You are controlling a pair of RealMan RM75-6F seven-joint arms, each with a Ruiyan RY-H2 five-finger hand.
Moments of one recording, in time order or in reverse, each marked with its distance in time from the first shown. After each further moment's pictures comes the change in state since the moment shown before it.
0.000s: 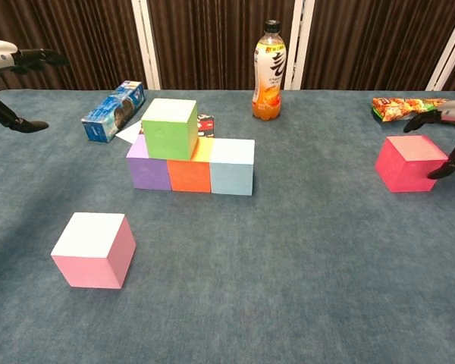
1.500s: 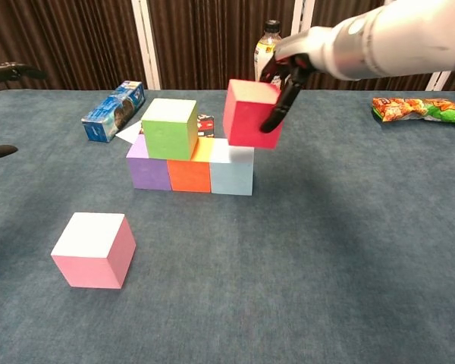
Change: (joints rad) left arm 0.213 -0.002 0.015 0.025 0.334 0.053 0.008; right arm 0.541 -0.001 0.106 -0.575 0.850 0.351 -0.552
